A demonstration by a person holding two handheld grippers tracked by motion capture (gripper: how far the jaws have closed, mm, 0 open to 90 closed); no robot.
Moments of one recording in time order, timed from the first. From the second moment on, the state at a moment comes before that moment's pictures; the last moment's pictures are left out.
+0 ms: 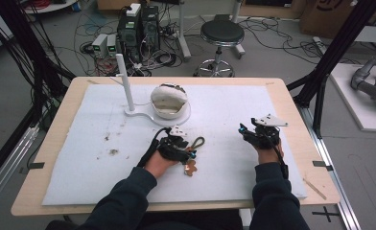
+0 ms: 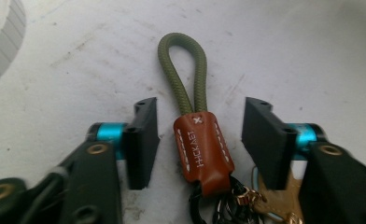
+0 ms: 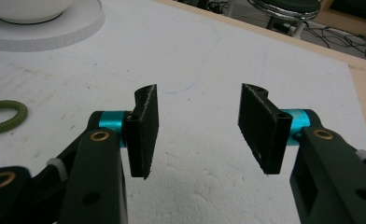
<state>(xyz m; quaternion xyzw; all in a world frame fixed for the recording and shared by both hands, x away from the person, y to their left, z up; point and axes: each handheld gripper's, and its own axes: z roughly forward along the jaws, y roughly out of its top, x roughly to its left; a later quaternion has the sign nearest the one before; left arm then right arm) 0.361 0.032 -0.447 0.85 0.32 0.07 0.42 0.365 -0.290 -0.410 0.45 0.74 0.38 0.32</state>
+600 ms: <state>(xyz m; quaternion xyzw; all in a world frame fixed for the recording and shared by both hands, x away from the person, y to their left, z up) 0.354 0.071 -0.421 0.80 0.33 0.12 0.48 0.362 -0.296 -0.407 0.45 0.73 0.40 0.32</state>
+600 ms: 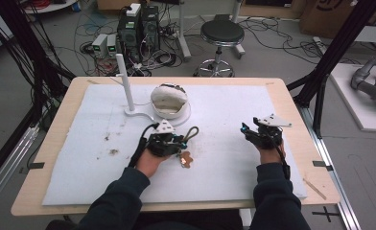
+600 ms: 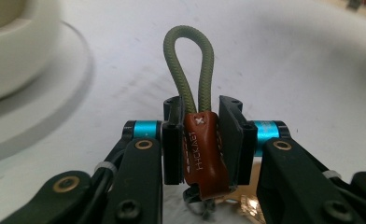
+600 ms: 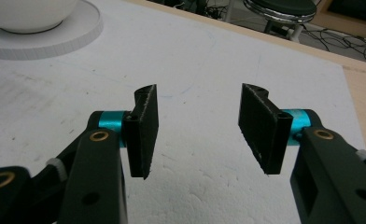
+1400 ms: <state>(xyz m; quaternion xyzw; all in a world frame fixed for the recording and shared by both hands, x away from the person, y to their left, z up) 0.356 0.239 -0.345 0.64 0.41 0.24 0.61 0.361 -0.300 -0.405 0.46 0.72 0.41 0.32</state>
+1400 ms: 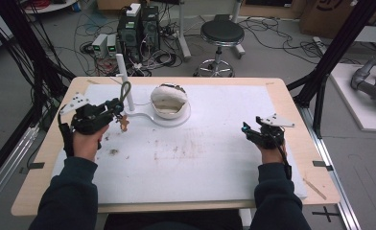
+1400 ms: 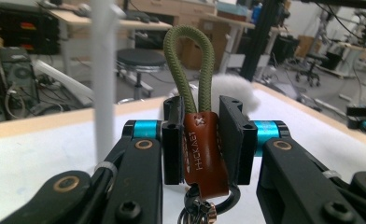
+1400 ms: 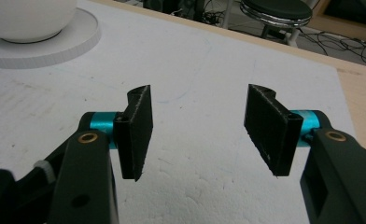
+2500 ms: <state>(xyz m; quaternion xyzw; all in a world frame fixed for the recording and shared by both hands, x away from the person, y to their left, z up) 0.409 0.238 -0.354 0.66 0.46 0.25 0.54 0.361 -0.304 -0.408 0.46 0.72 0.41 0.32</state>
